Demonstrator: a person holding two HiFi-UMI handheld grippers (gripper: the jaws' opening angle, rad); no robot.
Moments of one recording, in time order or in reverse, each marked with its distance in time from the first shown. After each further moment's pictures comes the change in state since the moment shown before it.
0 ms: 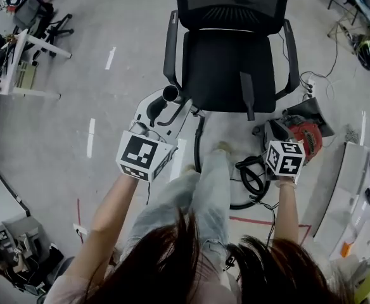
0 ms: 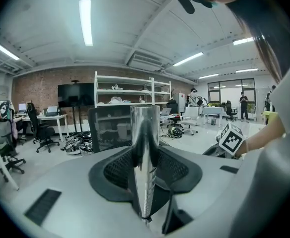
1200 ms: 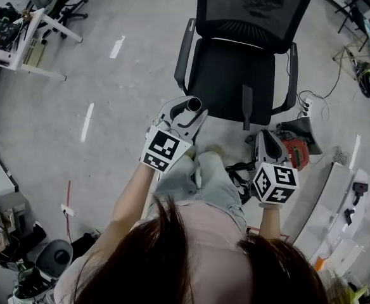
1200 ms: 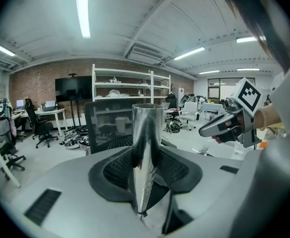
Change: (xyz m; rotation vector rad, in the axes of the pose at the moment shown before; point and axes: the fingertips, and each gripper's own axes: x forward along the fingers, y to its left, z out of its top) left arm 0.016 -0.014 0.014 0.002 0.079 -0.025; right arm -0.095 0.068 0.119 -0.001 -0.156 0.084
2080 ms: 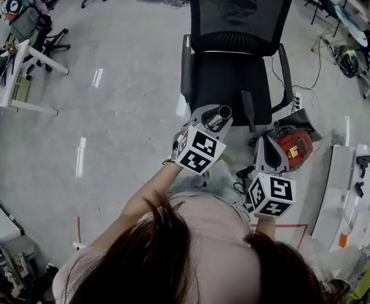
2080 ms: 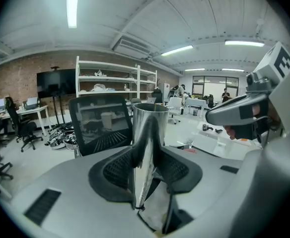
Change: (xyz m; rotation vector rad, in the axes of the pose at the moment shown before) left arm -0.023 0.007 -0.011 0.033 0.069 -0.181; right arm -0.036 0.135 0.032 0.013 -0.151 -0.248
